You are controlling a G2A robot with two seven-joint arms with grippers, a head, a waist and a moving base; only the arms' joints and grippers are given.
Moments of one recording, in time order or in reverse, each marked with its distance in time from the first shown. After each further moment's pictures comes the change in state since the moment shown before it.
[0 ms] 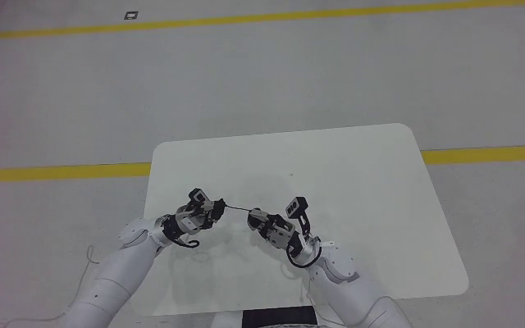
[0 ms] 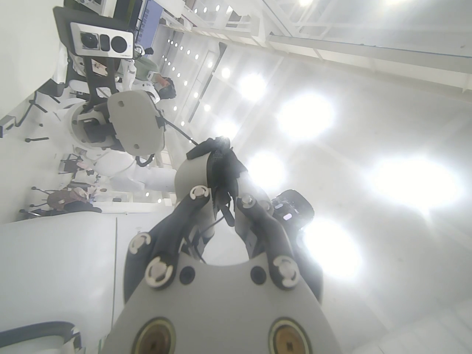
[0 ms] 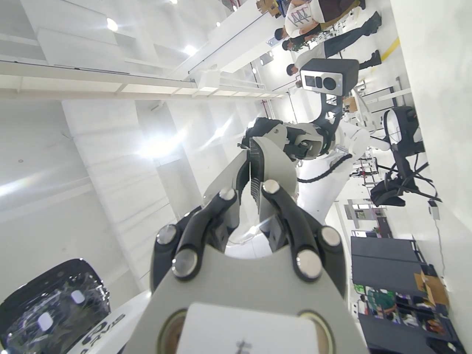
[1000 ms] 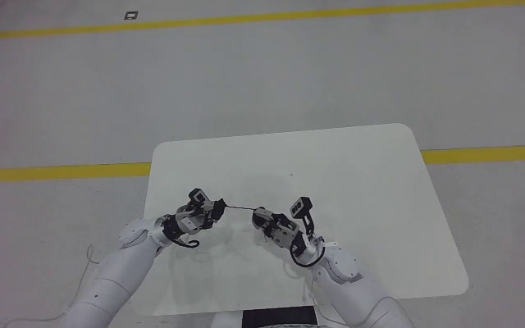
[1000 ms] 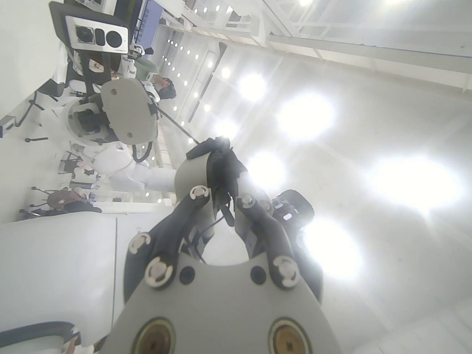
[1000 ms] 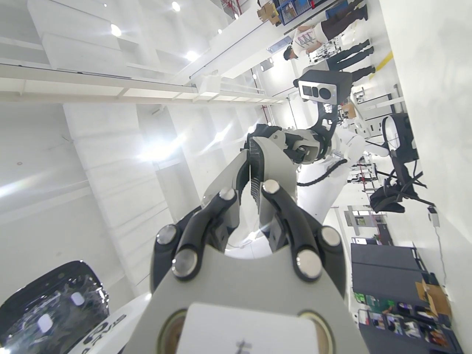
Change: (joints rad) left arm 0.000 0.000 0.000 0.000 0.000 0.000 0.000; right arm -0.007 0.008 0.018 0.006 0.005 -0.014 -0.006
